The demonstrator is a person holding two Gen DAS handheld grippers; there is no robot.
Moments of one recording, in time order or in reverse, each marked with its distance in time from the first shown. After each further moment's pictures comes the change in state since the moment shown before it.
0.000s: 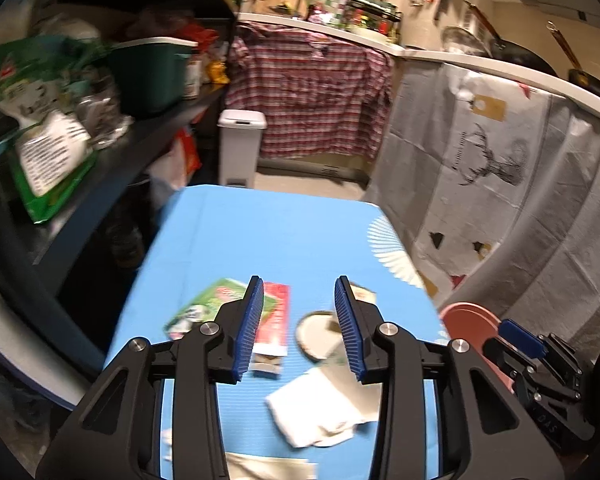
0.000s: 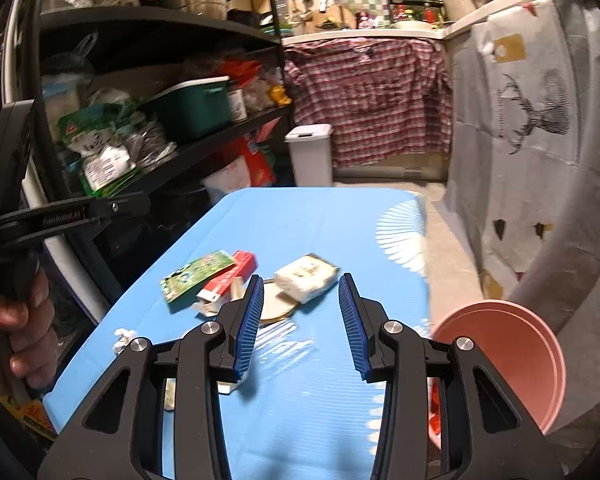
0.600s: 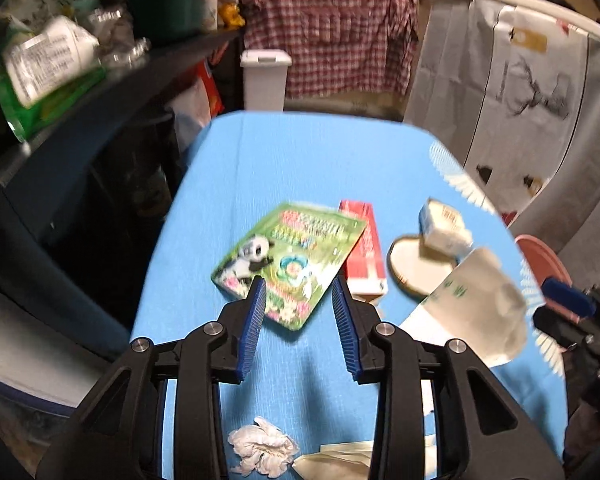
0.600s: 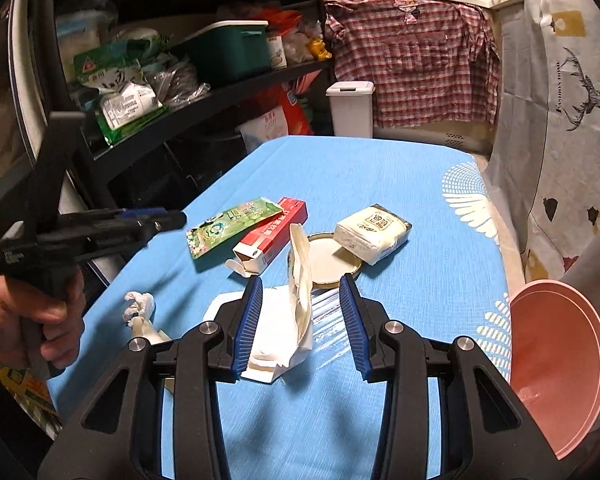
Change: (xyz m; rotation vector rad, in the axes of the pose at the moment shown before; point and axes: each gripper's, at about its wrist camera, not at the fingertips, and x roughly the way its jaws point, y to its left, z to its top) left arm 0.072 0.059 -0.050 0.069 0.215 0.075; right arm 0.060 0.038 -0.028 -0.056 0.148 0.098
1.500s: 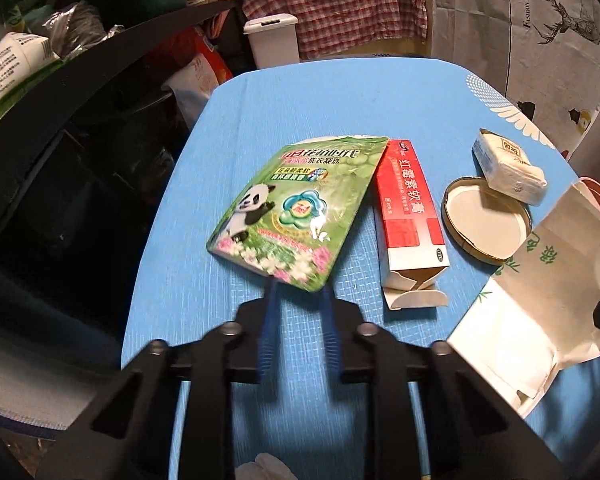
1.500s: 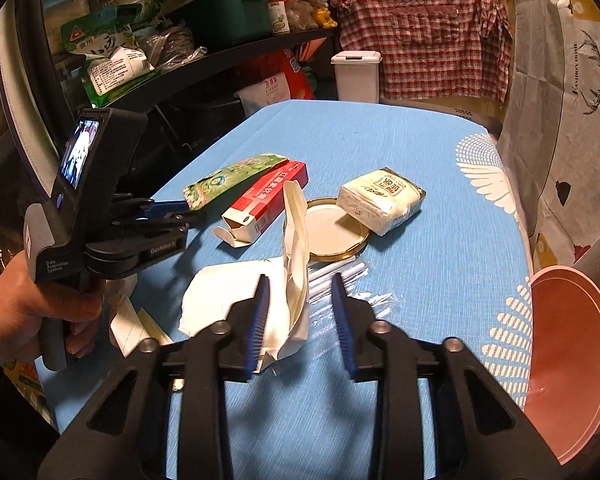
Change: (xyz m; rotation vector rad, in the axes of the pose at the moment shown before) left arm 0.051 -0.018 -0.004 0.135 0.111 0.186; right arm 0.030 -0.004 -0.008 -0.010 0.109 0.017
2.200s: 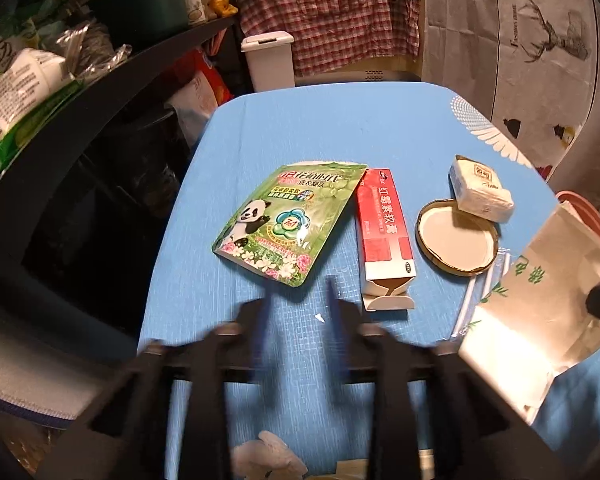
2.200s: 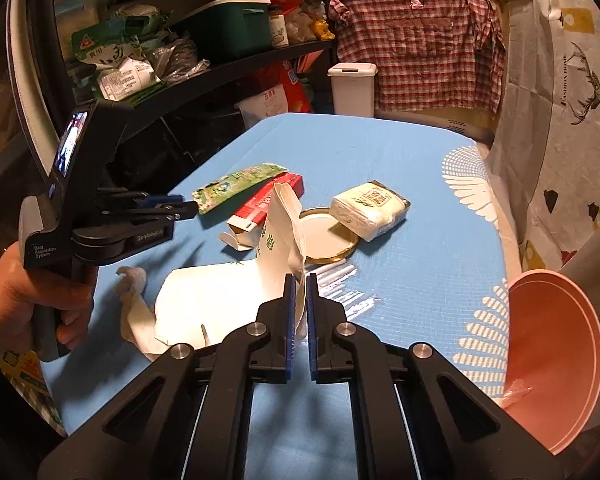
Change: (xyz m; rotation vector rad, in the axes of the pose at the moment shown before) left arm -0.028 -0.002 0.005 0.000 -0.056 -0.020; right arm -0.027 -0.001 -0.001 -0.016 -0.032 -0.029
